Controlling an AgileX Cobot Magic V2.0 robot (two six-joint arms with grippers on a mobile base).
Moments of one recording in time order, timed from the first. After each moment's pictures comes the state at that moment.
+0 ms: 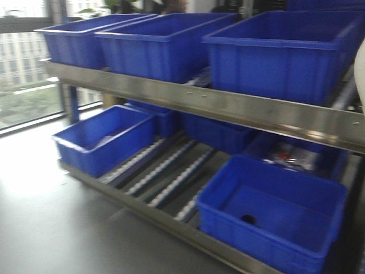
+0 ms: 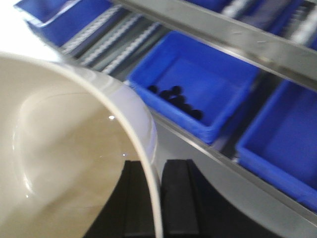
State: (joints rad) left arm -0.05 -0.01 0.01 0.00 0.16 0.04; right arm 0.05 0.38 -0.58 0.06 0.79 0.06
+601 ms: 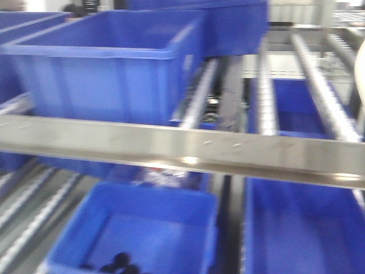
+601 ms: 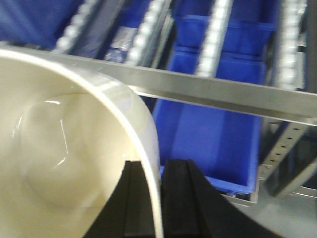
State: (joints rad) left arm -0.05 -0.01 0.01 0.00 0.16 0.04; right arm 0.05 0.38 -0.58 0.06 0.79 0.06
